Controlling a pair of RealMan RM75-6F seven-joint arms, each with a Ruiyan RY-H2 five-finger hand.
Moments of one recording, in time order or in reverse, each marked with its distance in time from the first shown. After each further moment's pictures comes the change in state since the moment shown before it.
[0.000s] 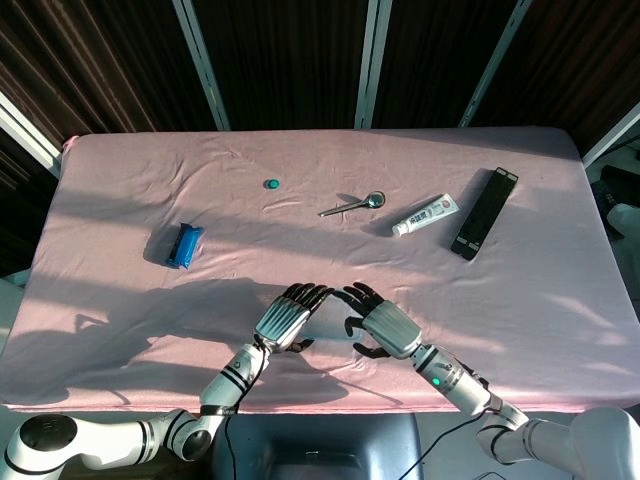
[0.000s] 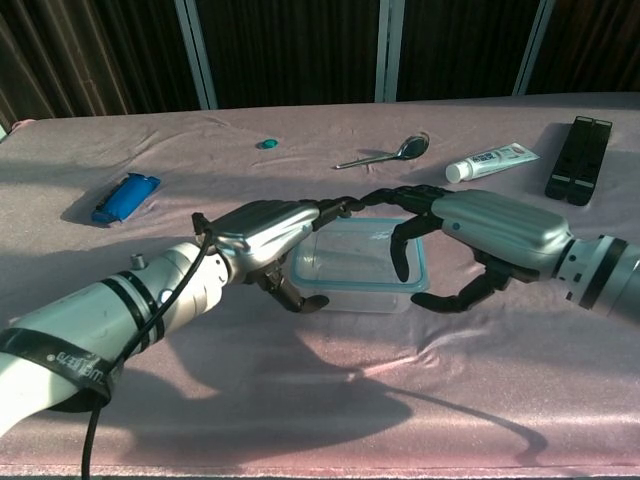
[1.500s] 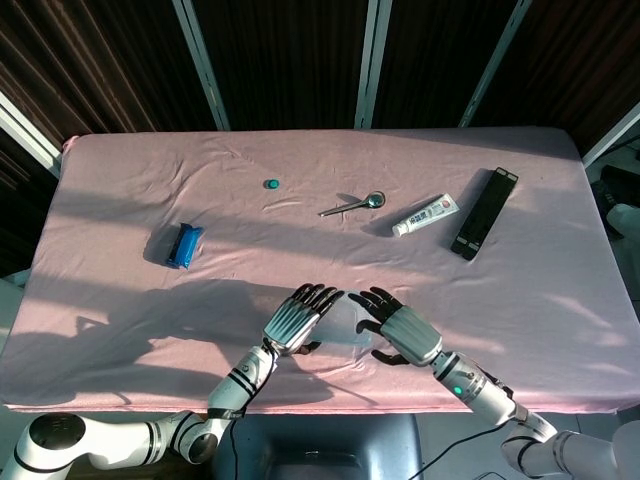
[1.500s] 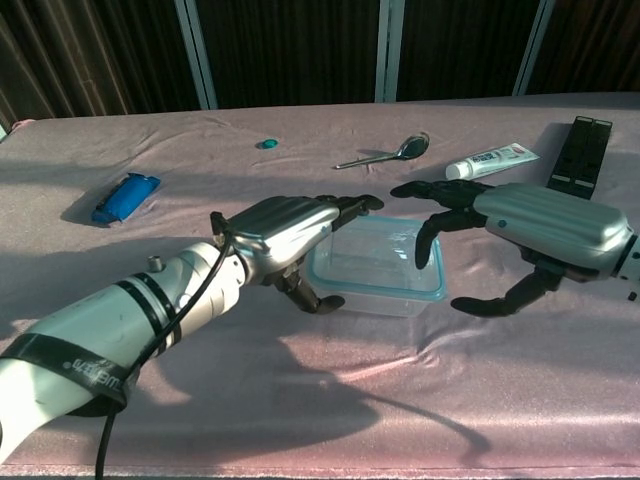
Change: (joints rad) left arm -0.020 -0.028 0.000 -0.001 0.007 0.022 0.056; right arm -0.079 0.123 0.025 -0.123 -0.080 -0.014 -0.037
